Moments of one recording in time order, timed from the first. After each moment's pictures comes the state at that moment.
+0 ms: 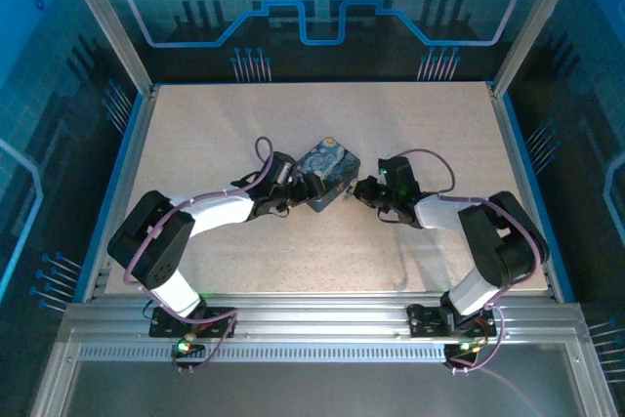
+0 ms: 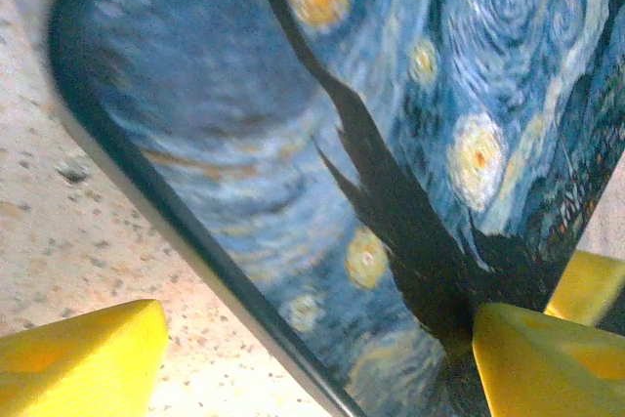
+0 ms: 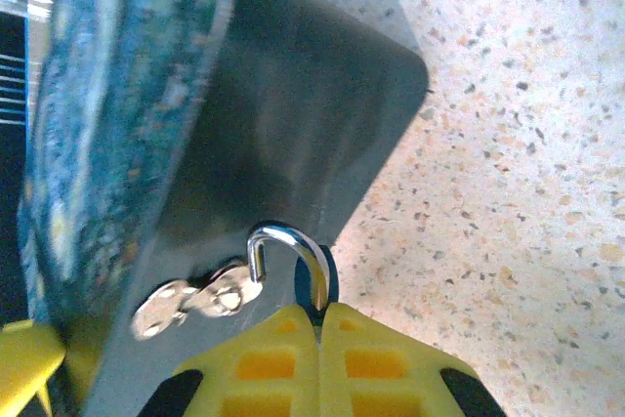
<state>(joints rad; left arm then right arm) -0.55 1.64 0.85 -0.03 0.12 -0.94 0.41 1.58 0.64 0.23 -0.28 0.85</state>
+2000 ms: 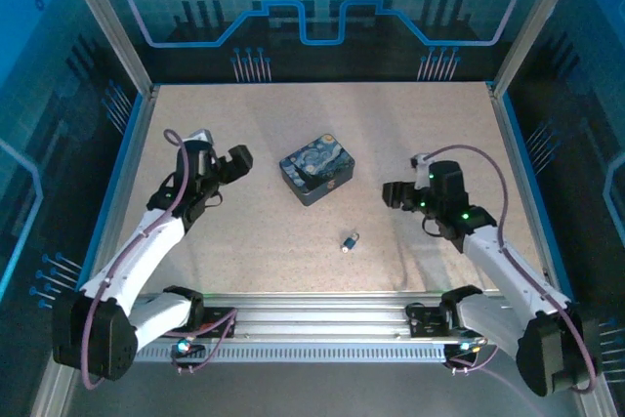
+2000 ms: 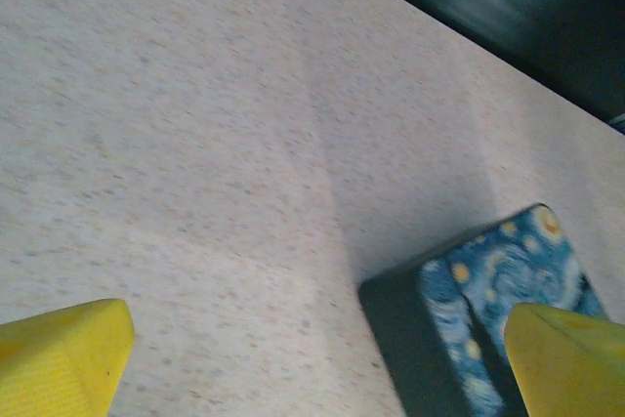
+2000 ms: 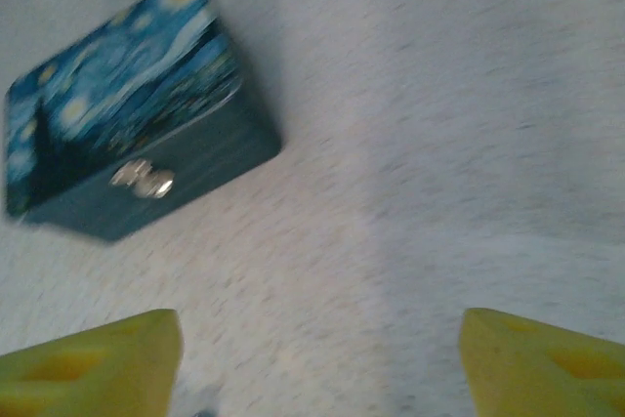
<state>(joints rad) -0.18 1.07 0.75 -0.27 -0.09 -0.62 0.23 0.97 0.60 -0.29 -0.12 0.26</state>
